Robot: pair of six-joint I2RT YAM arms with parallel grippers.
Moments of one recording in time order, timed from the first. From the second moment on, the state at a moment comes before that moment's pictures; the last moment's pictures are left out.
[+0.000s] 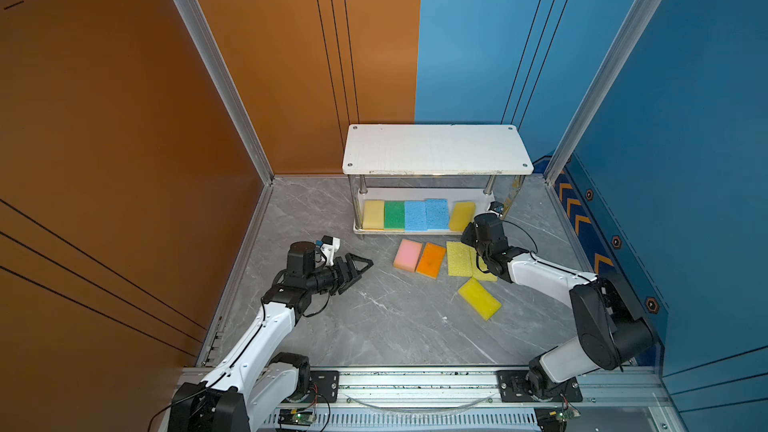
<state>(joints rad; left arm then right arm) -0.15 0.97 0.50 -0.16 0.77 -0.88 0.40 1.54 0.81 0.15 0.31 0.63</state>
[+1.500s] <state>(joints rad) -0.12 0.95 0.48 -0.16 0.79 -0.88 0.26 1.47 0.83 -0.06 0.11 0.71</state>
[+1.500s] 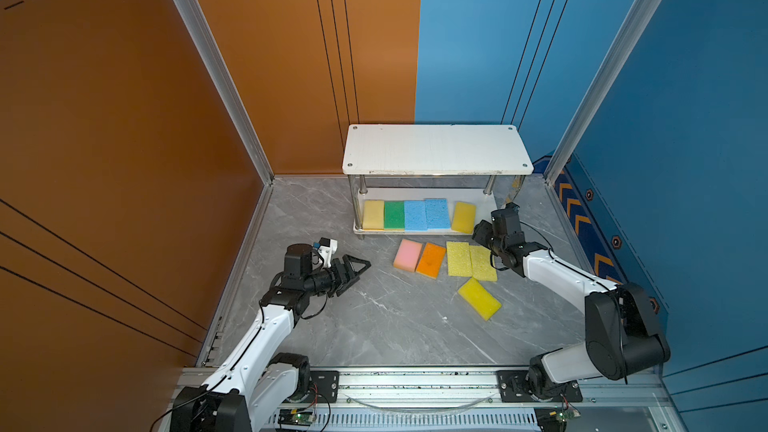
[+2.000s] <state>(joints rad) -0.12 0.95 0.48 -0.16 0.79 -0.88 0.25 1.53 0.82 0.02 -0.18 0.81</state>
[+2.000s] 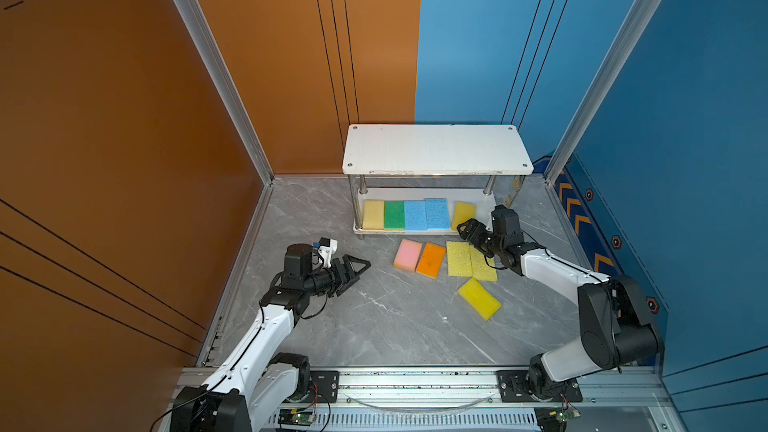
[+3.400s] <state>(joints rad) -0.12 0.96 0.48 -0.16 0.79 -0.88 0.22 1.67 0.96 0.04 -0.14 0.76</state>
